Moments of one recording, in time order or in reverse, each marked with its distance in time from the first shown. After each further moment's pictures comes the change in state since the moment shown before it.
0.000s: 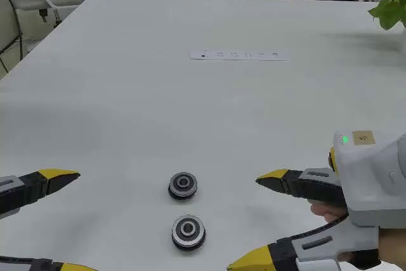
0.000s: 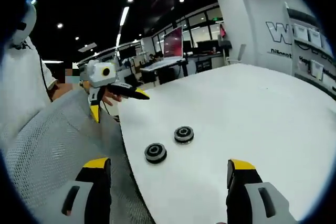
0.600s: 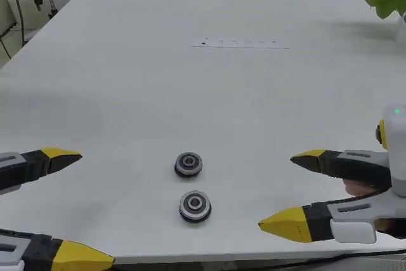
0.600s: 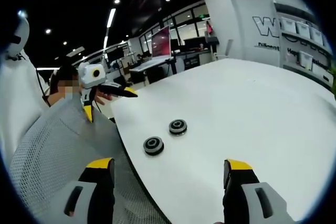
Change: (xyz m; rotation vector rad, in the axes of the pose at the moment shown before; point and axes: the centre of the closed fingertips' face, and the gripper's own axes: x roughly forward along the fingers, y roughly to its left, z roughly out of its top) left arm -0.006 0.001 -0.008 -0.015 0.014 0.026; right arm 0.000 0.007 -0.005 0.009 0.025 0.009
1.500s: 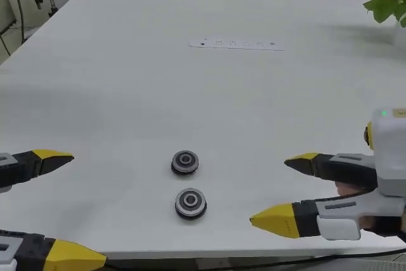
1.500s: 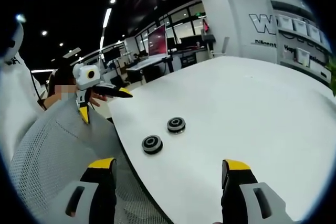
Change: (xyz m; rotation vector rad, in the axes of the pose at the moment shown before) left arm -0.004 -0.002 -0.006 -0.021 0.009 0.026; right arm 0.001 -0.003 -0.005 0.024 0.013 -0.021
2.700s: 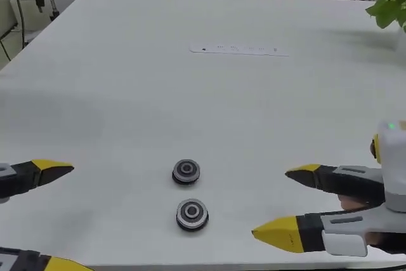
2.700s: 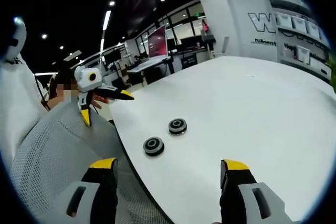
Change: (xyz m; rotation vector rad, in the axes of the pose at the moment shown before) left arm 0.000 0.000 -0.001 0.000 0.005 -0.022; right arm 0.002 0.002 0.003 0.019 -0.017 0.017
